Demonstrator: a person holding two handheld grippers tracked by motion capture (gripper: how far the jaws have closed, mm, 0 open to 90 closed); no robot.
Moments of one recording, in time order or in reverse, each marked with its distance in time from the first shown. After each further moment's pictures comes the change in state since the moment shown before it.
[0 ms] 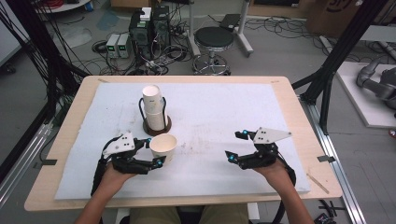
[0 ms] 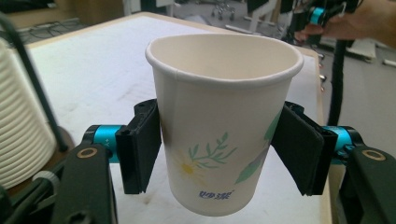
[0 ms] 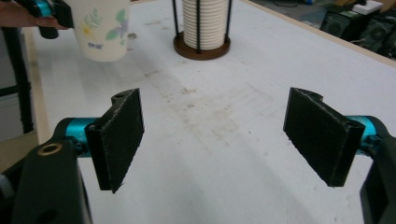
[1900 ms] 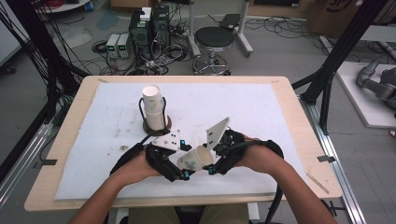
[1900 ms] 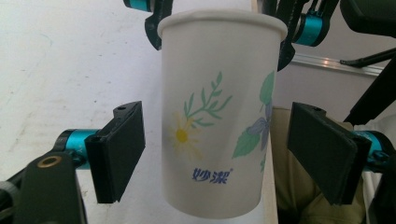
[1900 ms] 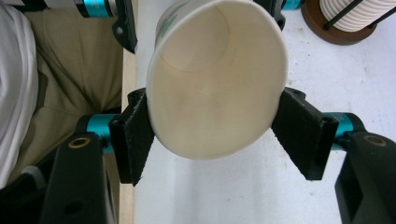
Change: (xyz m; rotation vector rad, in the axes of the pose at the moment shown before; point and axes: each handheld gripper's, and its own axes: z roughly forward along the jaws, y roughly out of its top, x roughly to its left) left arm -0.046 0.072 0.077 0.361 -0.281 0.205; right arm 0.057 0.104 0.052 0.529 0.325 -0.482
